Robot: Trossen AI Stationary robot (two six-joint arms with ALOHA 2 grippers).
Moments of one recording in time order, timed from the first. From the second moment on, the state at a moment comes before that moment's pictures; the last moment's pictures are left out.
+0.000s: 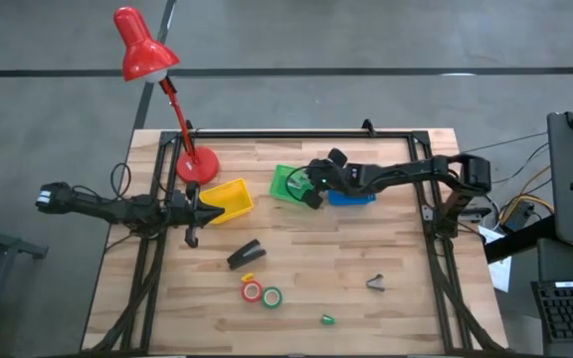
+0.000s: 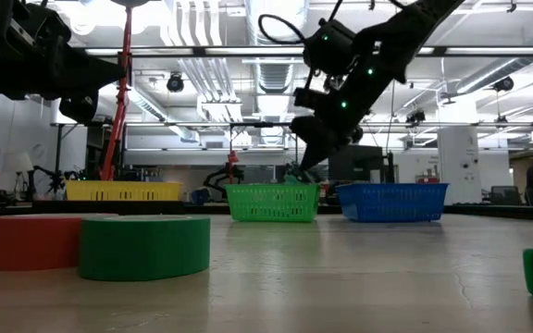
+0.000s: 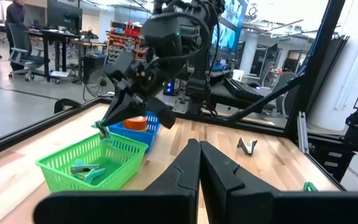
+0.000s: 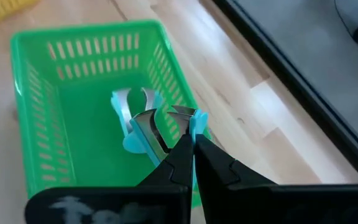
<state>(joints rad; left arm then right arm) -0.18 0.30 0.01 0.30 -0.29 -0.16 -0.21 1.71 1.00 -0.11 0.42 0.15</state>
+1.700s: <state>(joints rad) -0.18 0.30 0.01 0.30 -0.29 -0.16 0.04 1.46 1.00 -0.39 0.19 0.33</state>
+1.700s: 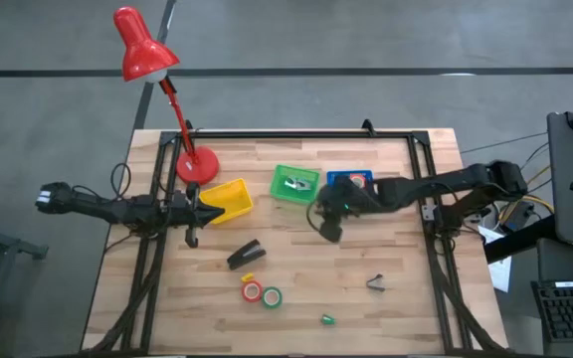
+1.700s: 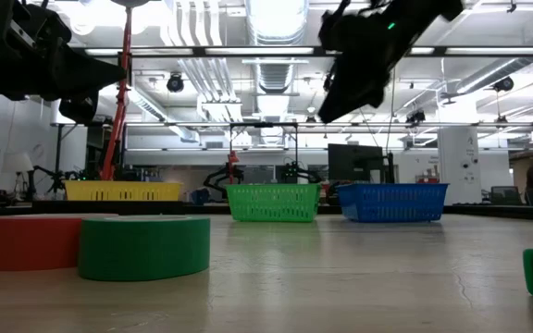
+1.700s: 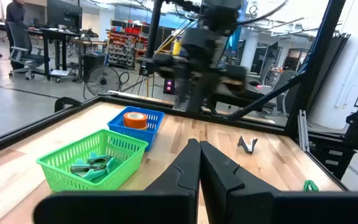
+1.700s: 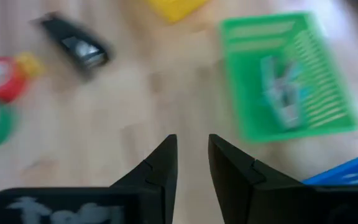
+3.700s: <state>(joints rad) -0.18 0.30 0.01 0.29 -0.29 -0.16 0.73 1.44 0.77 -0.73 0.18 0.91</state>
